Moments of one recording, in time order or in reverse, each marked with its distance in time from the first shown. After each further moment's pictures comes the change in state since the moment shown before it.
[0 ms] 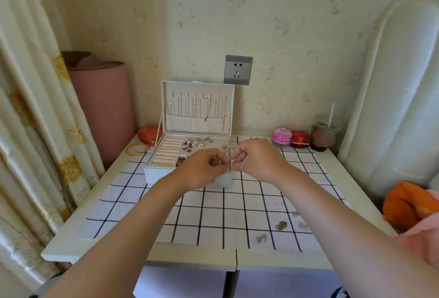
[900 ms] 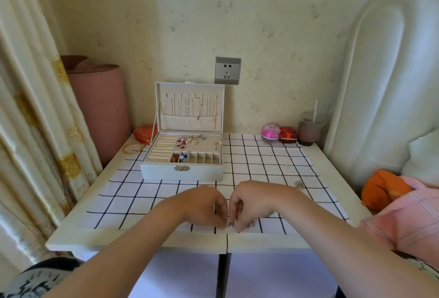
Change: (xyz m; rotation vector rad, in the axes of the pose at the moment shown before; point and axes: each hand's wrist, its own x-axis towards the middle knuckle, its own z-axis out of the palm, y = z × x) left_hand -0.053 -0.004 0.043 0.414 -0.478 0.039; right_hand -0.072 0.003 0.014 -0.166 -0.690 0.050
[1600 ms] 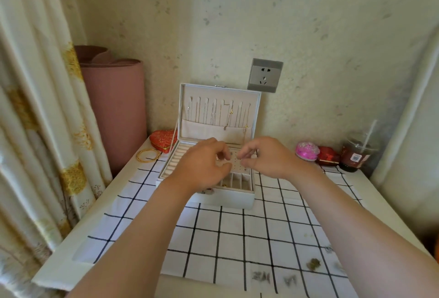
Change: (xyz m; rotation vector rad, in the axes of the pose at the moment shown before) left_hand 0.040 -0.068 -0.094 -0.040 0.761 -0.004; right_hand 0.120 0.002 -0.100 0.178 0.585 -0.206
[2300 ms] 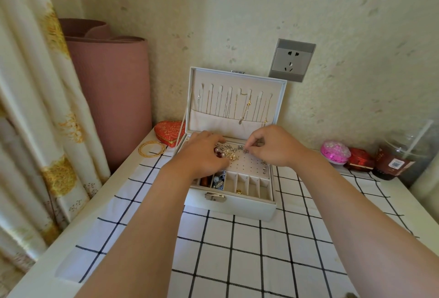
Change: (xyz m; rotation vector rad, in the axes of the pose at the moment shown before) left_hand 0.044 -0.063 0.015 0.061 -0.171 -0.282; right_hand 0.078 0.035 0.022 -0.084 -0.036 -0.002
